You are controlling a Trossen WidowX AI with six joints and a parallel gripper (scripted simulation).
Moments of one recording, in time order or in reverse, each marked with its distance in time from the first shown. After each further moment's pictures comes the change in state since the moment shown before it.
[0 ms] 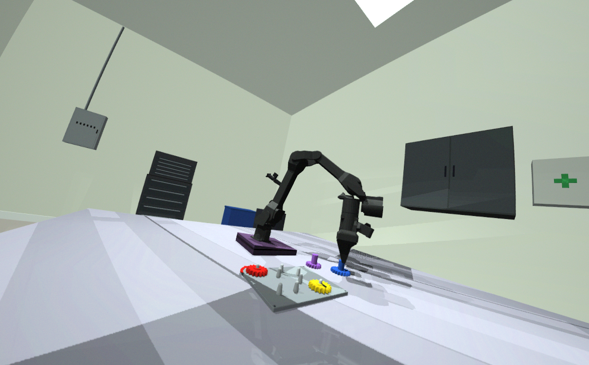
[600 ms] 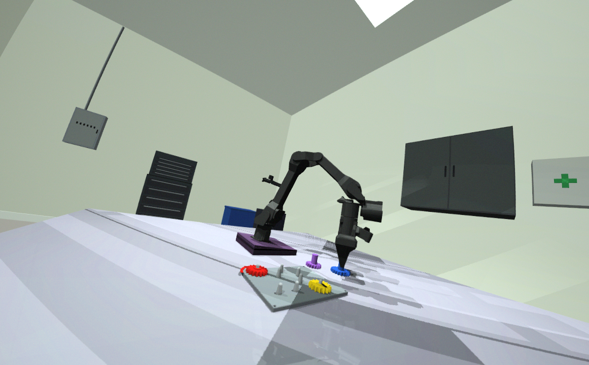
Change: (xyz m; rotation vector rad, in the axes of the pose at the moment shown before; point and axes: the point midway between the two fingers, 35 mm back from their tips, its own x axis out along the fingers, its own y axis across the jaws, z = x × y) arm 0.014 0.000 -0.002 -0.001 0.011 0.002
